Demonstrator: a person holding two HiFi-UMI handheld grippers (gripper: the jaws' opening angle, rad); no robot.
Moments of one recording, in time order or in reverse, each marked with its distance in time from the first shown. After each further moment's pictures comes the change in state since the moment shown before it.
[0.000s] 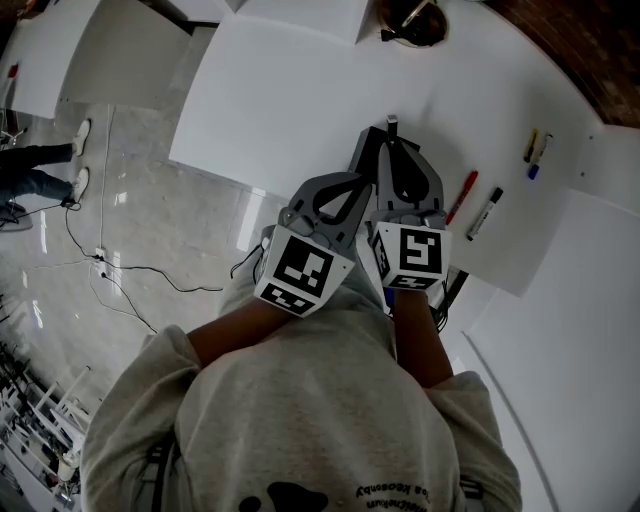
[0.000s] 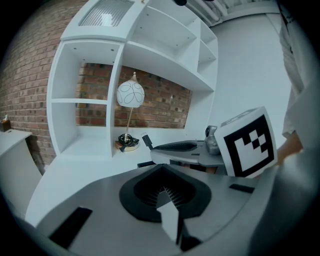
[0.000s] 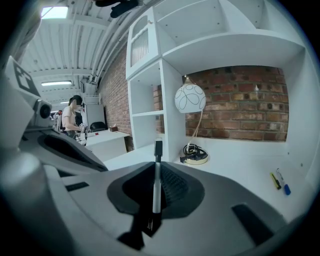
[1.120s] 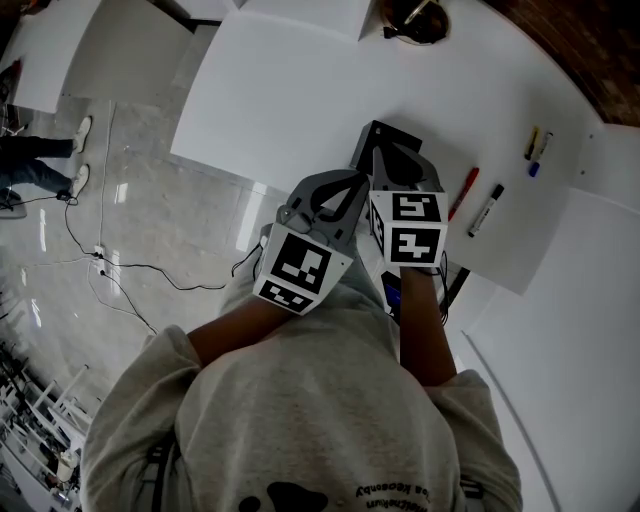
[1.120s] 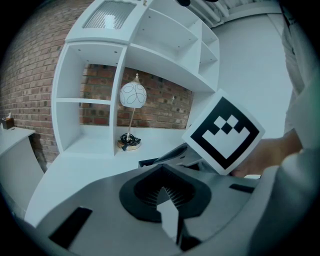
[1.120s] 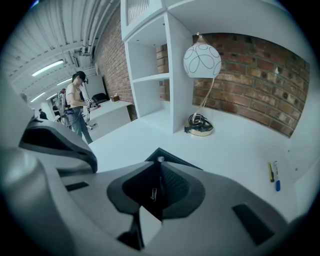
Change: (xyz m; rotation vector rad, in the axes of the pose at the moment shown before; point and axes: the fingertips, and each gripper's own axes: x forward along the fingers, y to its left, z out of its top) left arm -0.010 0.000 -0.005 -0.020 -0.009 0.019; right arm 0.009 0.011 -0.047 -0.010 0.443 0.052
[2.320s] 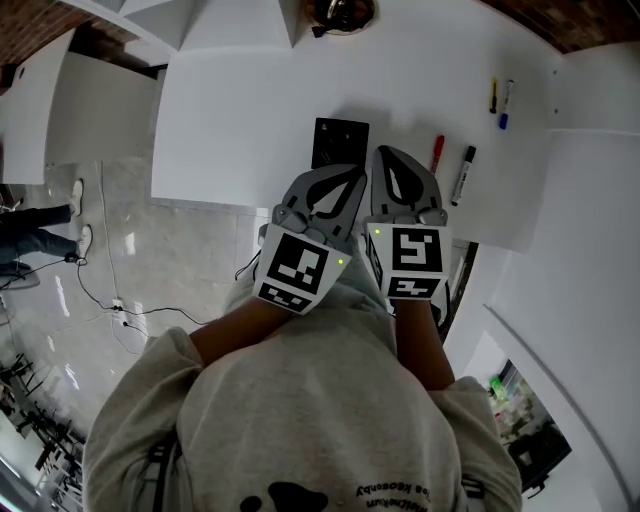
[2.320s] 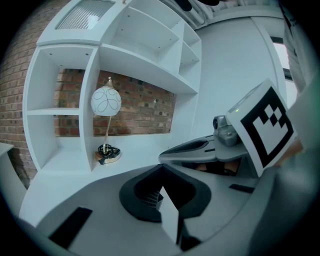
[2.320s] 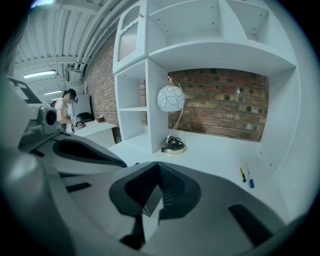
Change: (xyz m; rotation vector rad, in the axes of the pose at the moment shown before) left arm 0.027 -0.056 0.033 0.119 -0.037 -0.152; right arm -0.092 -0.043 0.013 0.072 -0.287 -0.196
